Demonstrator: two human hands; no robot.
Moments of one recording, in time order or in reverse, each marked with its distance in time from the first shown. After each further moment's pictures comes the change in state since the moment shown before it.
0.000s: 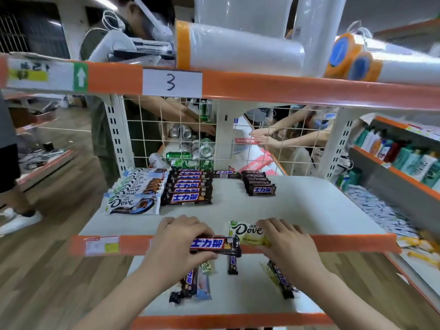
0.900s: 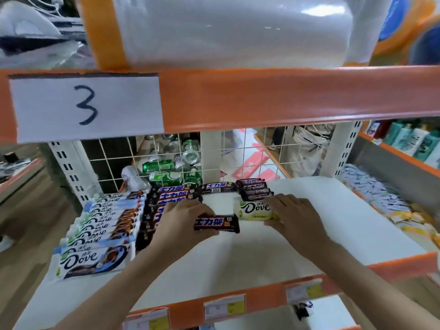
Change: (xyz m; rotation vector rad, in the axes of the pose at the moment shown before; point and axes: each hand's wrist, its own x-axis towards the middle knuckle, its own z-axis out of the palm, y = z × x) left_hand 0.161 -0.077 0.044 -0.035 -0.014 0.033; right_hand 0.117 0.074 0.068 0.040 -0.049 0.087
